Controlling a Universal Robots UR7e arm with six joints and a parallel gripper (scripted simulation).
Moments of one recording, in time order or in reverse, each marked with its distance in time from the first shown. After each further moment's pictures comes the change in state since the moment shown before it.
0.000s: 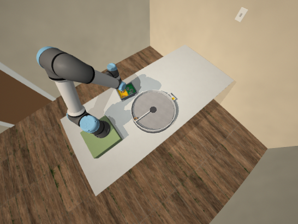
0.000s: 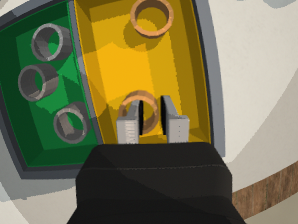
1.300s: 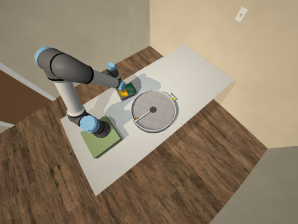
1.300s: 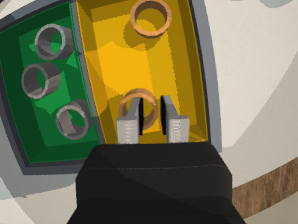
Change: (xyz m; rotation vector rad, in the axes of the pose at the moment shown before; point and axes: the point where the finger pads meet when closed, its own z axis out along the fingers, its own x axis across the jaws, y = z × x) arm 0.001 0.001 -0.007 0.000 0.000 0.000
